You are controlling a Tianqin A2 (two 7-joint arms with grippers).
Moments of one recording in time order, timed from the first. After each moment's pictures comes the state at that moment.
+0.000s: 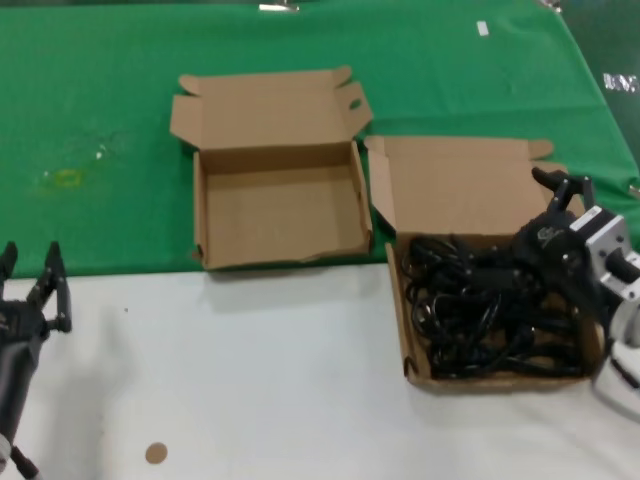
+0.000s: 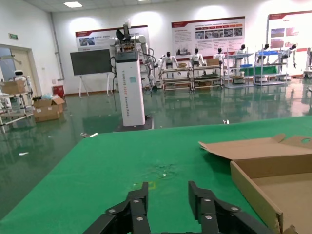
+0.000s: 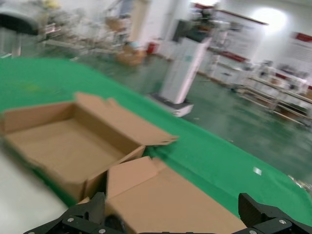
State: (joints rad) left arm 0.00 -0.30 1.60 -1.60 -1.80 0.00 0.00; right arm 0.21 0.80 -1.98 1.56 1.98 0.00 -0.01
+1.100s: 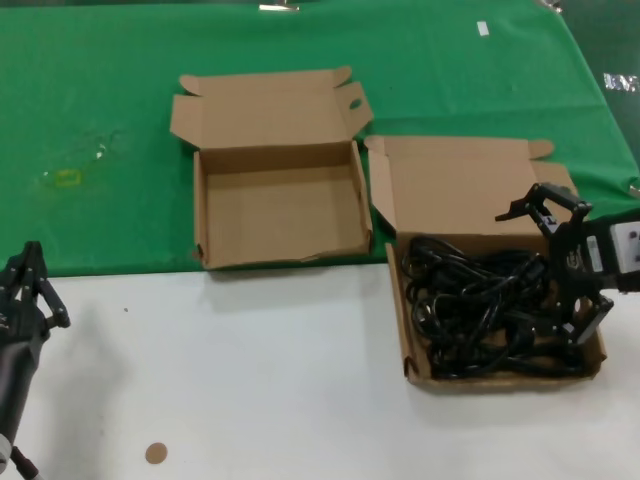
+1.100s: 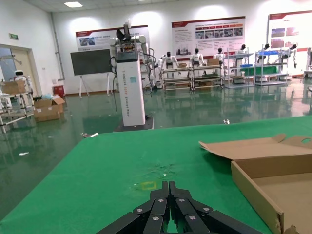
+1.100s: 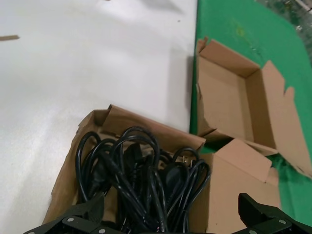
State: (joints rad) left arm 0.00 -0.30 1.60 -1.60 -1.80 0.00 0.00; right arm 0.73 0.97 -2.06 1.38 1.58 -1.07 -0.24
